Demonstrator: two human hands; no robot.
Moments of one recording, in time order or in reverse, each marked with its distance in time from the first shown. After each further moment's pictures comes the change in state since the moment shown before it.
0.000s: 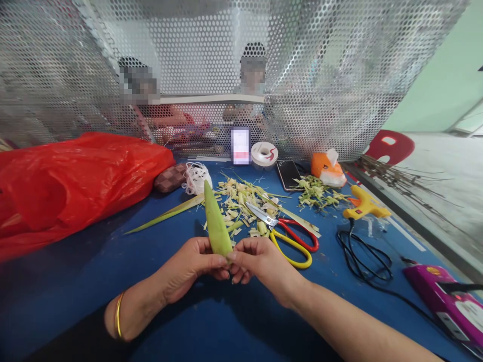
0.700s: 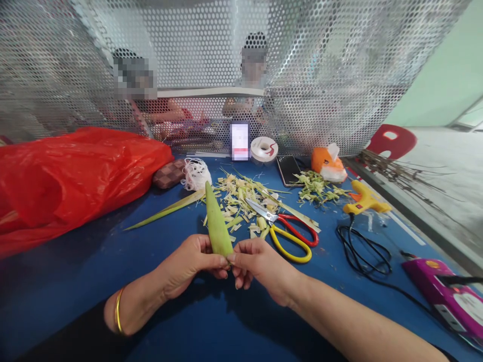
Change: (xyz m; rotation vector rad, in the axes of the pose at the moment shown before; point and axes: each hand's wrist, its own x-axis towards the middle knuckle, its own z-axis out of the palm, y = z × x) left_hand 0.000 -0.001 0.002 0.067 0.030 -0.022; right_hand -0.002 0.003 0.002 0.031 -0.040 0.111
